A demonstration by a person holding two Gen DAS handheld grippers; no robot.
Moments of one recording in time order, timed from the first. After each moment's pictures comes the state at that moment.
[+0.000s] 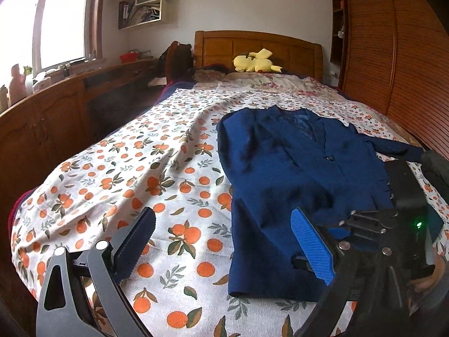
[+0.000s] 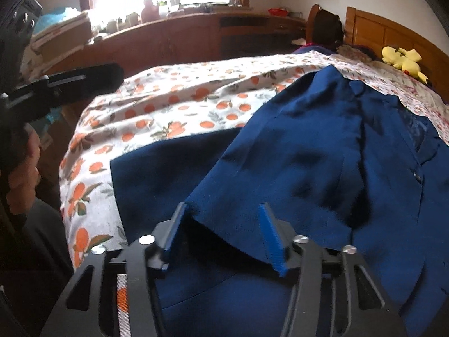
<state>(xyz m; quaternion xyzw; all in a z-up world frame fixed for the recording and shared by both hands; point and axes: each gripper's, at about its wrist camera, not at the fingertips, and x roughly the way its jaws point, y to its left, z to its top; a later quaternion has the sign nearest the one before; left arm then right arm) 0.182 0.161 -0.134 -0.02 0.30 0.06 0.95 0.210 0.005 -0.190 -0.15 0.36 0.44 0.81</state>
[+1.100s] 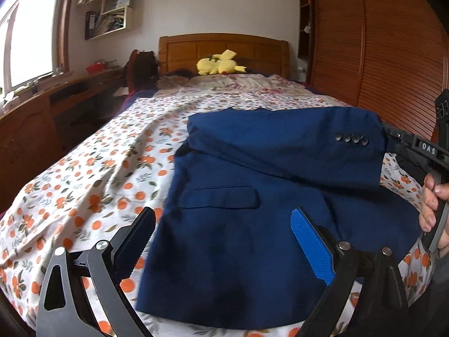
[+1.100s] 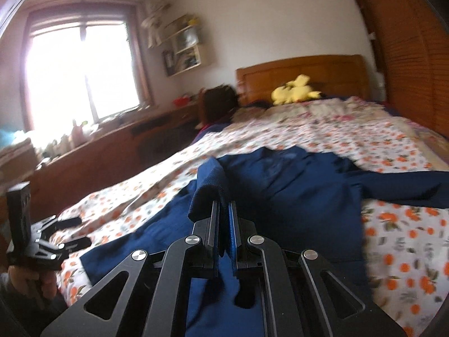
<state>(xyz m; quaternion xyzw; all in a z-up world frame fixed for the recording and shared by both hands) 0.209 0.072 -0.131 0.00 0.29 -0.02 0.96 0.233 -0.238 -0.084 0.06 0.20 0.26 0.94</state>
